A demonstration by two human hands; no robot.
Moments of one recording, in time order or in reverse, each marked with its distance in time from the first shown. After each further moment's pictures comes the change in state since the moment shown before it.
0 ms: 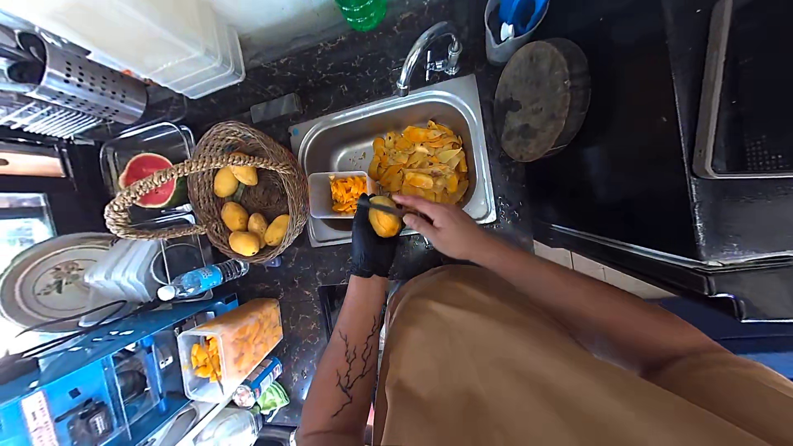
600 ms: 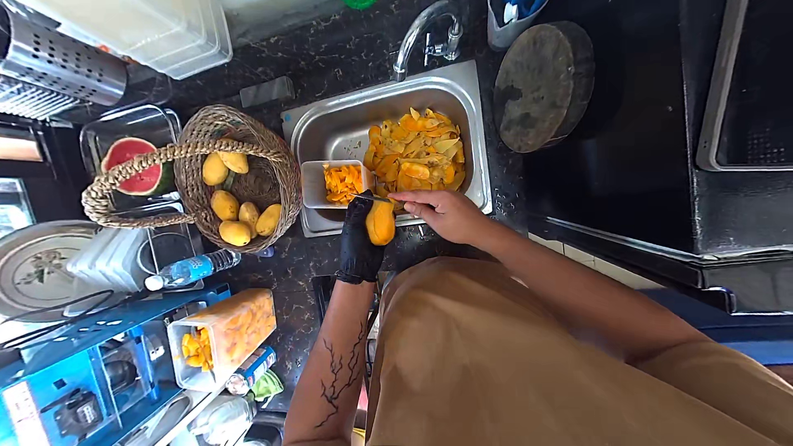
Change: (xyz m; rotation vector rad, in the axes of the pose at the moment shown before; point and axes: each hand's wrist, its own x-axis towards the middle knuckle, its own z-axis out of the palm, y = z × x) left_hand -0.018 0.005 -0.014 0.182 0.036 0.038; right_hand 0.002 0.011 -0.009 0.018 -0.011 -0.129
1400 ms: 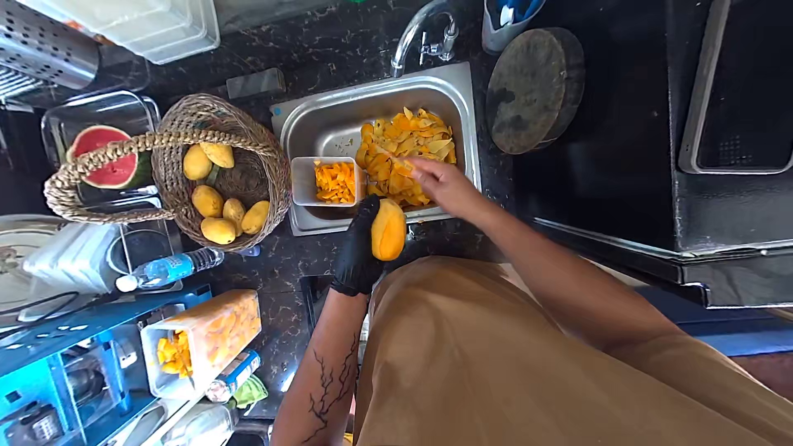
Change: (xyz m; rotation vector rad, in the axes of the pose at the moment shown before) left_hand -0.025 0.002 0.003 0.146 -0.179 -0.116; right_hand 0.027 0.019 -0.021 0.096 0.075 0.126
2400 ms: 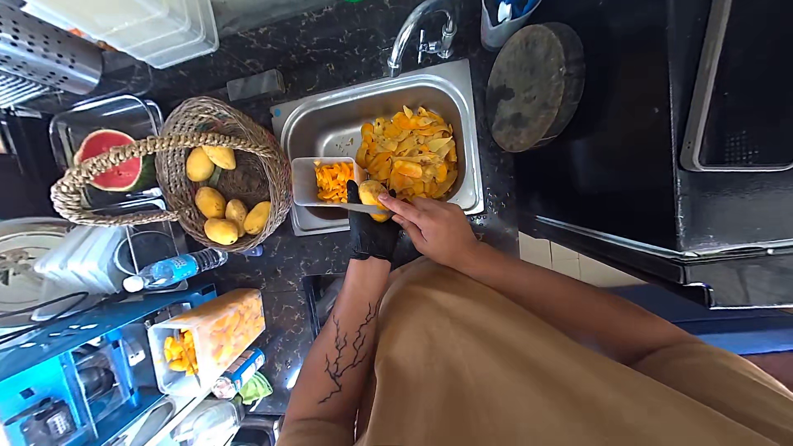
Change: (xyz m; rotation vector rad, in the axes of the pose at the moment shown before) left_hand 0.052 0.008 0.049 -0.315 0.353 0.186; right_hand -0.053 -0.015 0.052 -0.590 0.243 -0.343
